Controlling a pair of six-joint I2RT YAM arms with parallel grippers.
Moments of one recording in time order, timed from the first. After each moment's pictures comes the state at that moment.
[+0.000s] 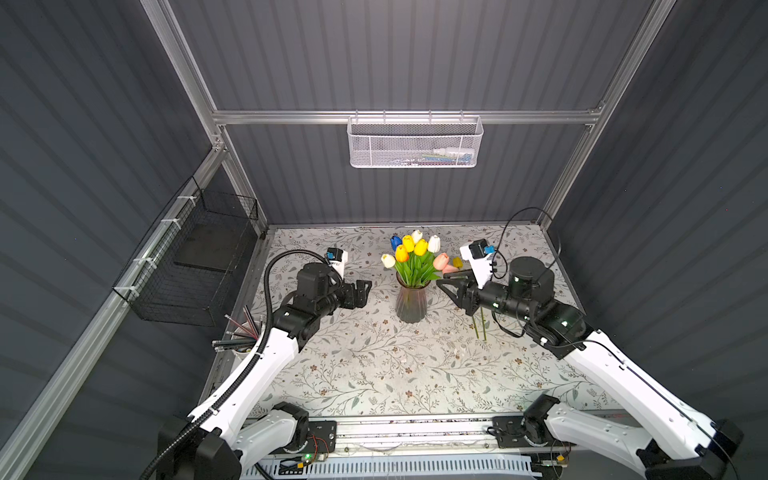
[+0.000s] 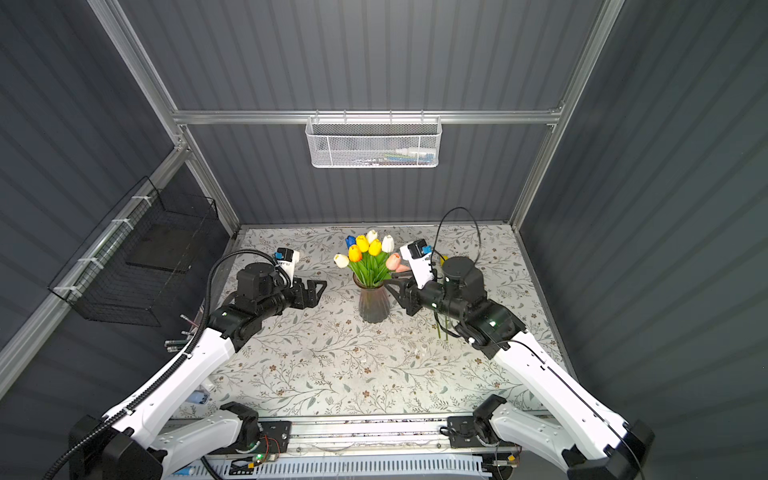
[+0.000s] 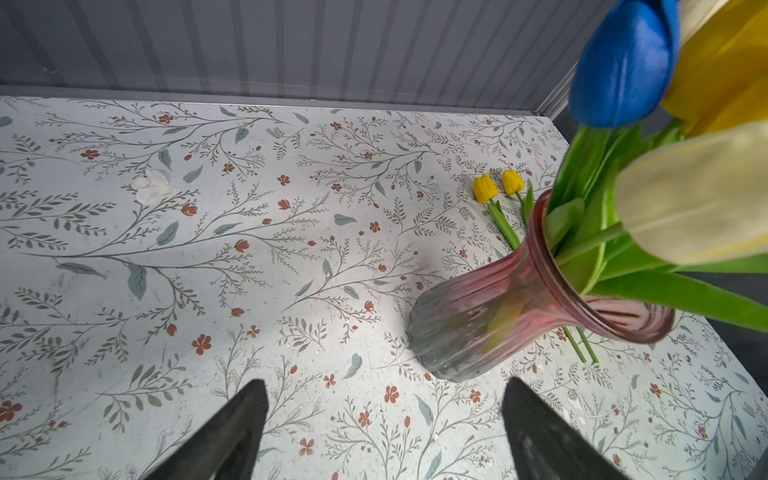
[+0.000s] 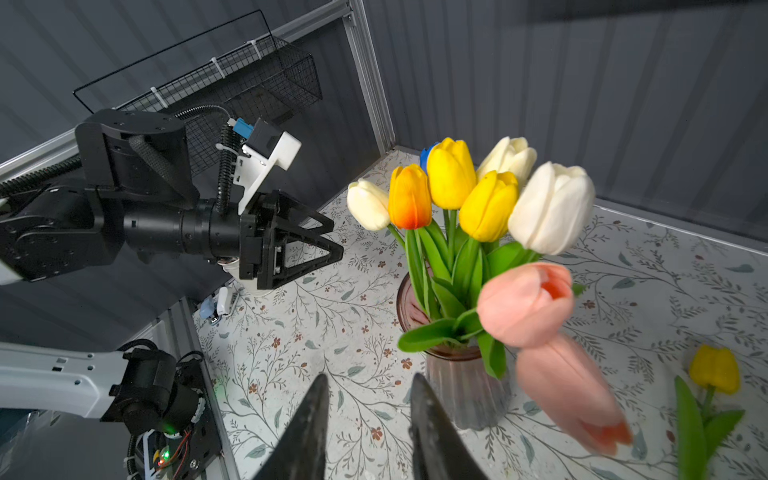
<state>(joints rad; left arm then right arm) -0.41 1.08 0.86 -0.30 0.18 -0.25 0.65 1.03 1.05 -0.32 -0.29 0.19</state>
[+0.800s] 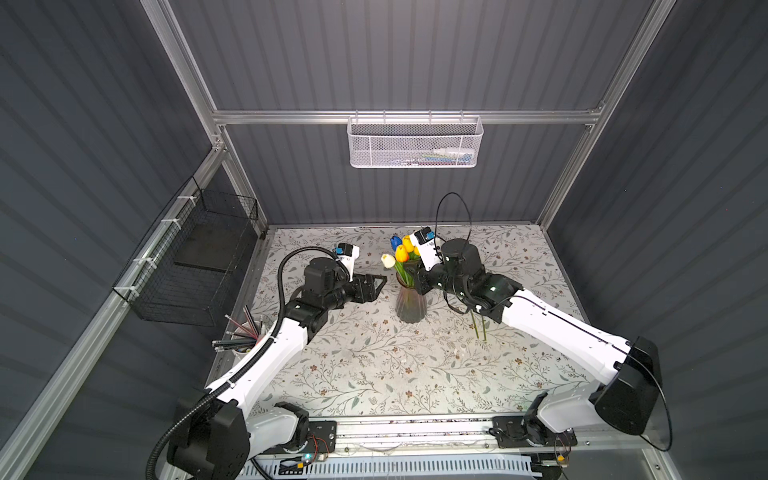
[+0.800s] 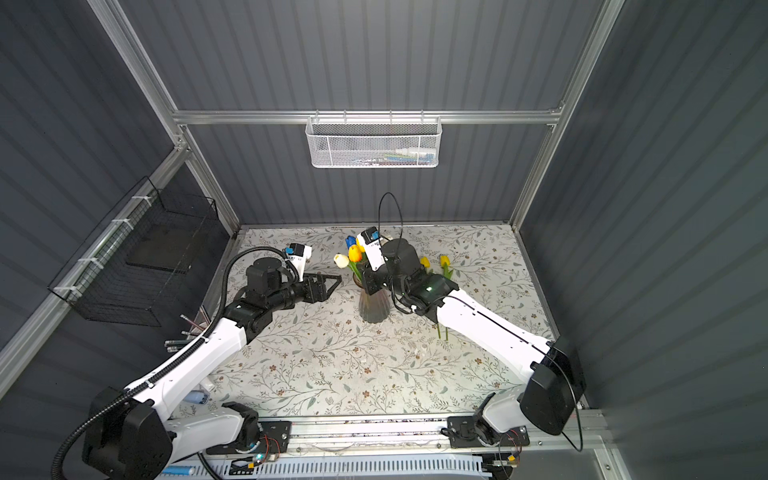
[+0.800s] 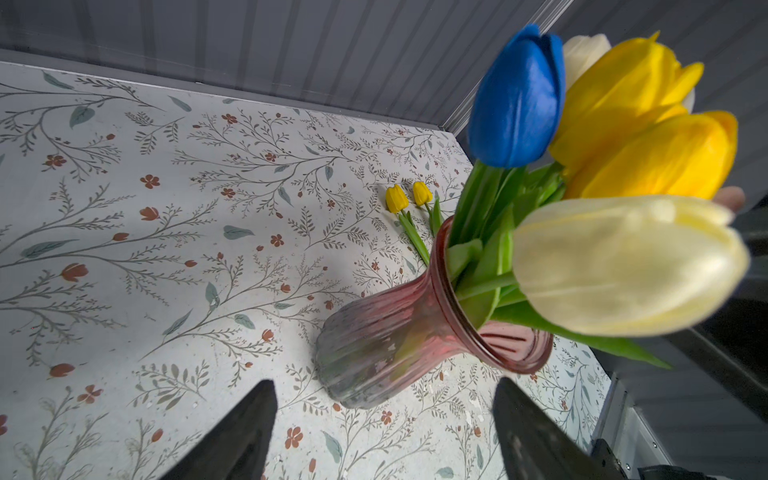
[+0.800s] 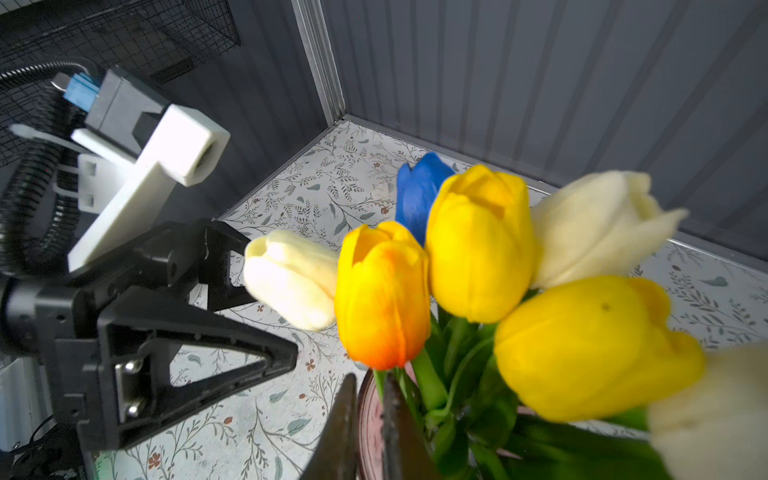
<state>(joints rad) -0.41 1.21 0.85 -0.07 0.43 -0.40 0.77 1.45 1.26 -0.23 -0.04 0.15</state>
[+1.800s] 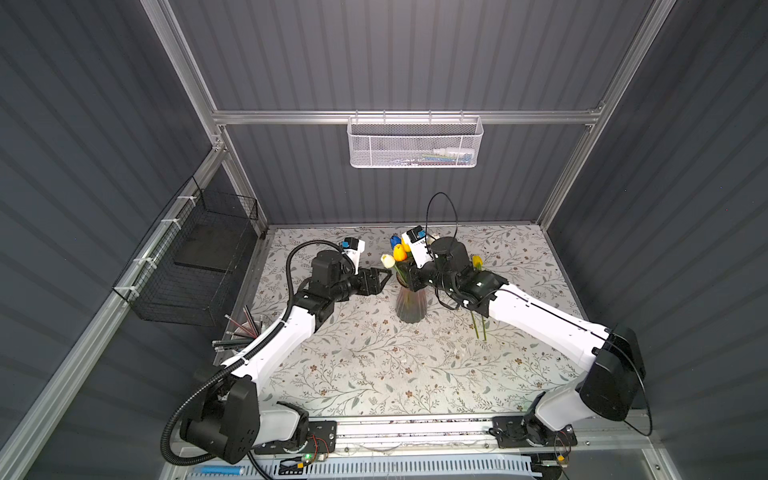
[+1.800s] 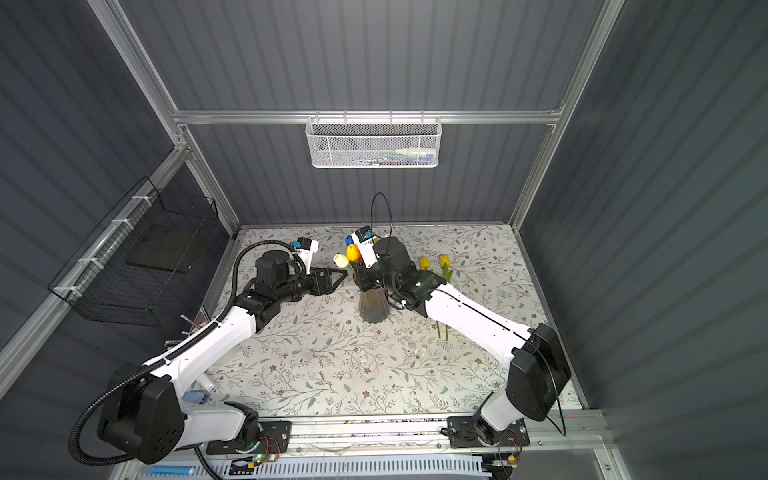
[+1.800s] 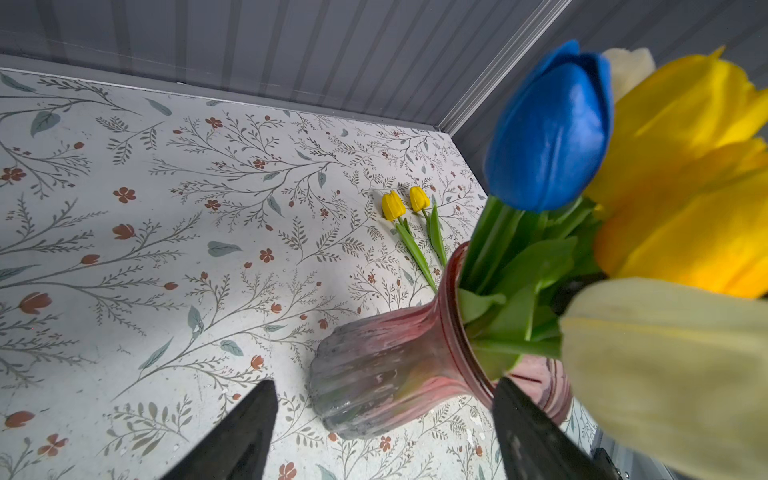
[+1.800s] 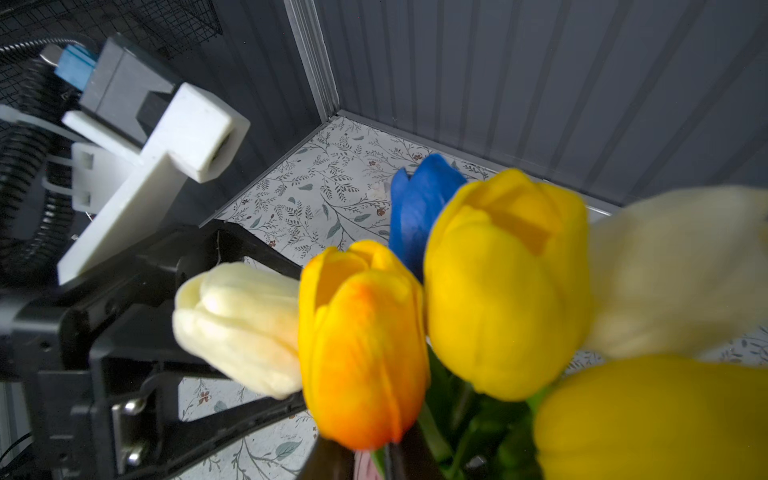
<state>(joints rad) -0.41 1.32 0.91 -0.02 0.45 -0.40 0.76 1.53 1.29 -0.18 -0.04 0.15</state>
